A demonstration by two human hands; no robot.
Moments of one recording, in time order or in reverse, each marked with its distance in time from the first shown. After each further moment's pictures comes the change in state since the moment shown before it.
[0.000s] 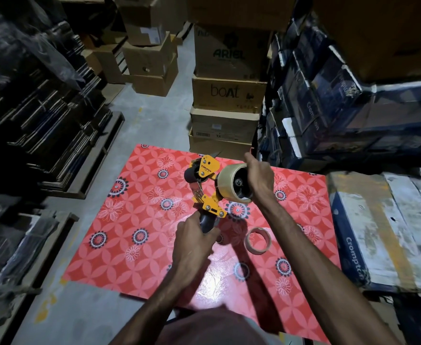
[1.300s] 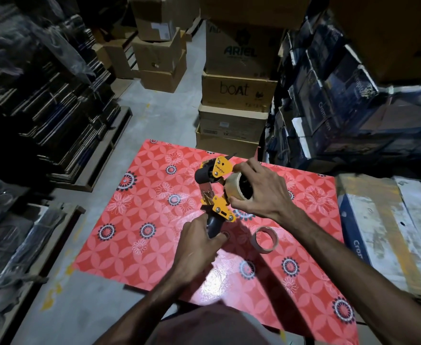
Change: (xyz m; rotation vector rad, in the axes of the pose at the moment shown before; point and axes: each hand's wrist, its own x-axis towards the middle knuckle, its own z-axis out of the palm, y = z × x) left_hand -0.012 -0.005 -0.023 0.079 -0.097 0.055; right_hand -0.028 0.024 -0.021 -0.836 -0.178 -1.033
